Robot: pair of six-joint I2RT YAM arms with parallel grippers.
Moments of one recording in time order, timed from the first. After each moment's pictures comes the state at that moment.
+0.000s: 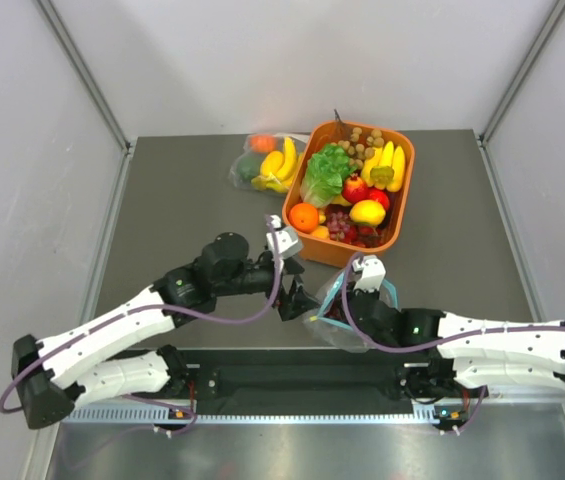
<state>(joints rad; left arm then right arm) -0.96 0.97 0.85 -0.18 0.33 -0.16 1.25 0.95 0.46 -0.20 0.66 0.77</state>
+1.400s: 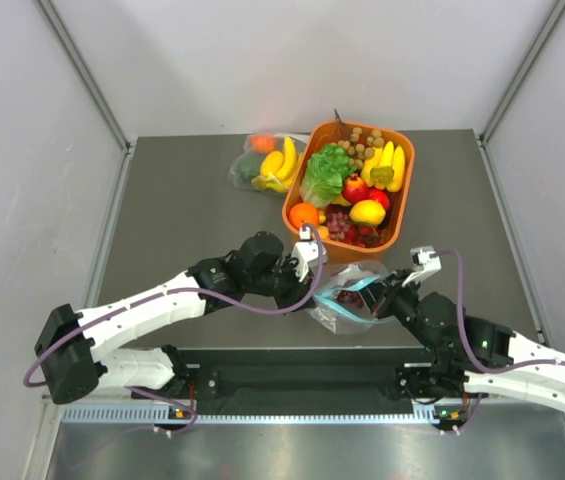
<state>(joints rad) -0.96 1.21 0.89 -0.29 0.41 -0.11 1.21 0.41 0.44 -0.23 0.63 0.73</state>
